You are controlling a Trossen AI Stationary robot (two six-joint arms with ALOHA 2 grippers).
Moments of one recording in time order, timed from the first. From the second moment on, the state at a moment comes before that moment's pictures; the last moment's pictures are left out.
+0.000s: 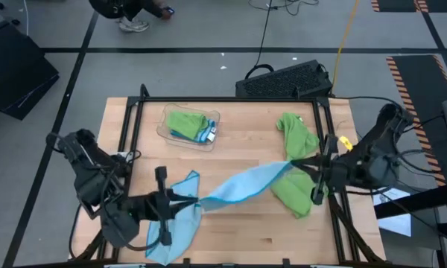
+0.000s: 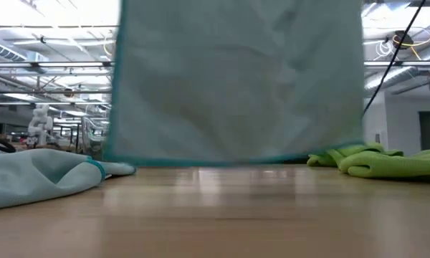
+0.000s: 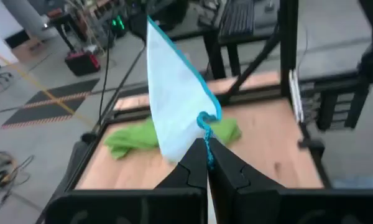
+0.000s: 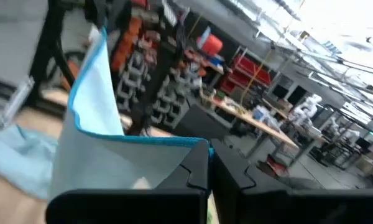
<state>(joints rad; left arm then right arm) -0.80 1.61 1.90 -0.84 -0.91 -0.20 0.87 0.99 1.09 -0.13 1.07 -0.48</state>
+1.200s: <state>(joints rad) -0.52 1.61 1.55 -1.47 -0.97 -0.92 0.48 0.90 0.55 0.31 0.88 -0.36</state>
